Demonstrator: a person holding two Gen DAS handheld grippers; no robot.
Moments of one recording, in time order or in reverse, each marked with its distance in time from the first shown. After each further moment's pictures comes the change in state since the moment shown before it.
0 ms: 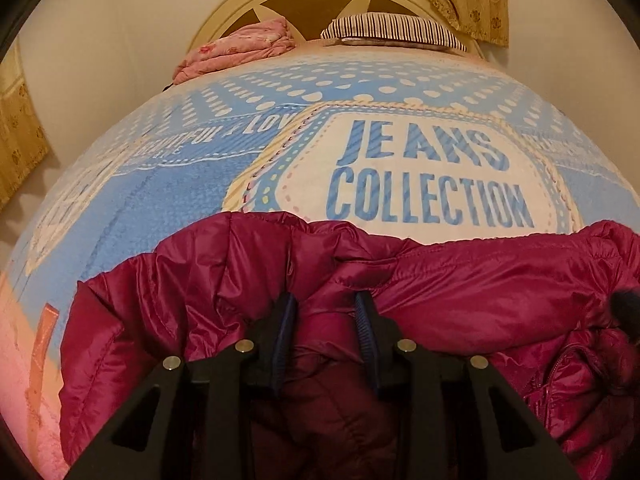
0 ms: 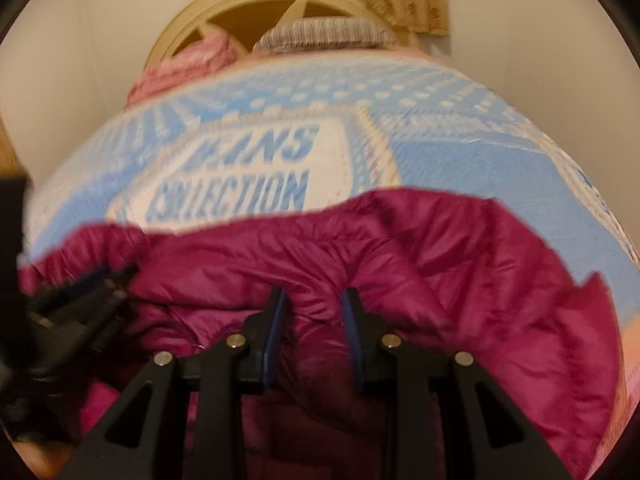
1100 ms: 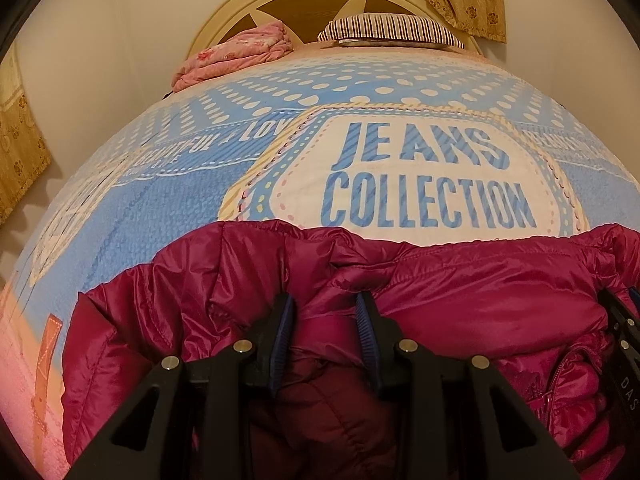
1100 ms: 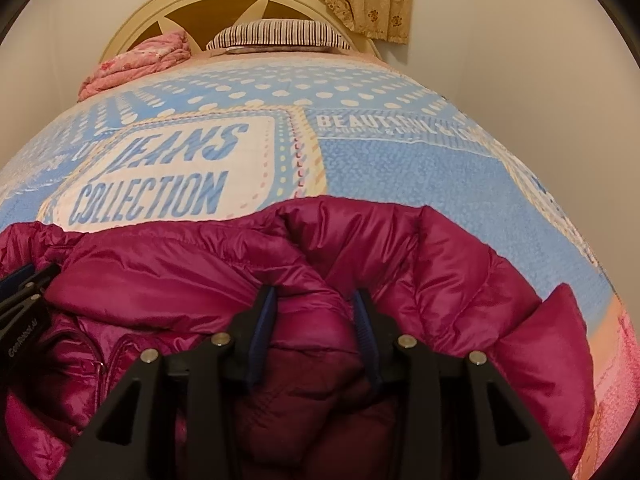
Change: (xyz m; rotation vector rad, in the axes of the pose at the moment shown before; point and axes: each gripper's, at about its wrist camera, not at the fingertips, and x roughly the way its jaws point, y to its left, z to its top) left arm 0.001 -0.014 0.002 0.027 -0.009 0.048; right arm 0.035 -0.016 0.000 -0.055 0.012 -0.244
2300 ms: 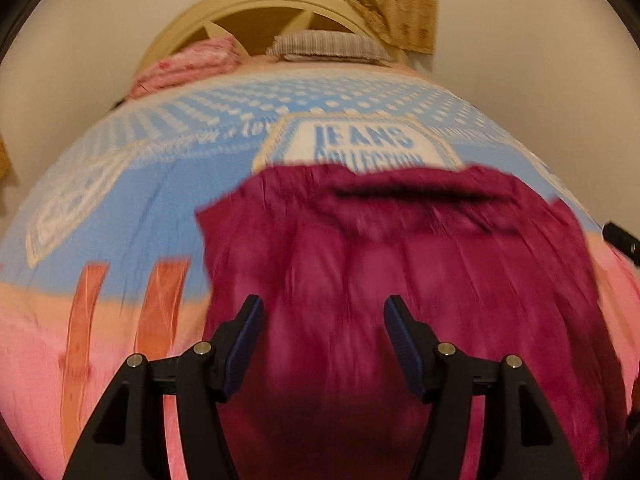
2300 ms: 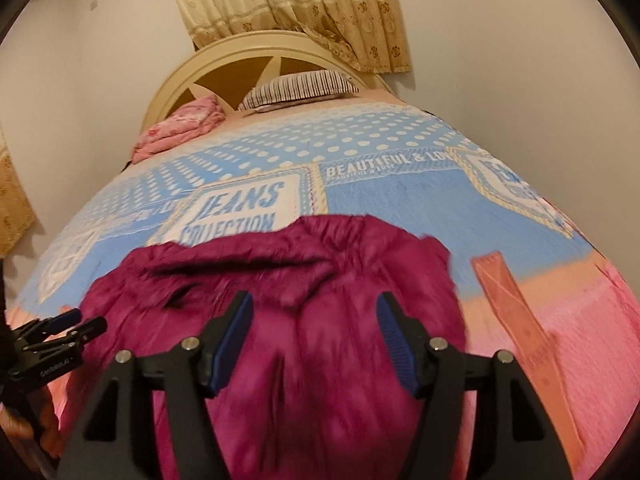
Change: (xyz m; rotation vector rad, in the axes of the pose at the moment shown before) left arm -0.146 0.089 -0.091 0.071 -0.019 -0.293; right arm -0.166 -0.055 -0.060 0.130 -0.153 0.234
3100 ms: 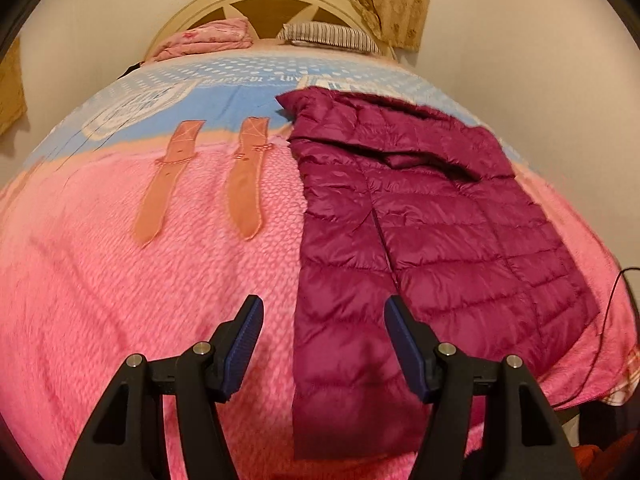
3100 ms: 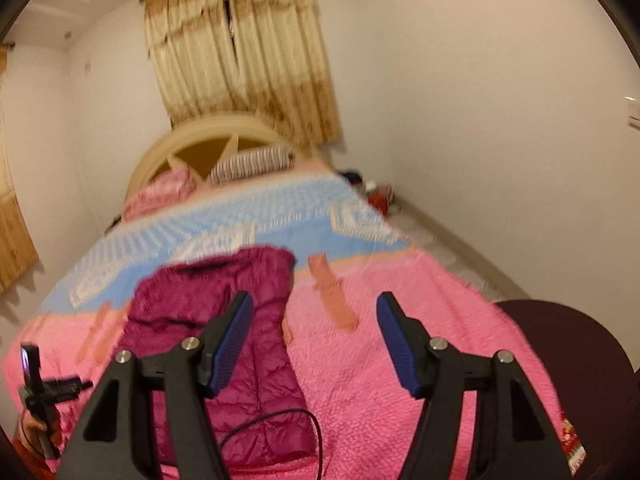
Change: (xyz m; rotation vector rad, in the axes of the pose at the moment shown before) left arm -0.190 0.052 -0.209 -0.074 0.016 -0.083; right arm -0.371 -0.068 -0.097 0.084 -0.255 -0.142
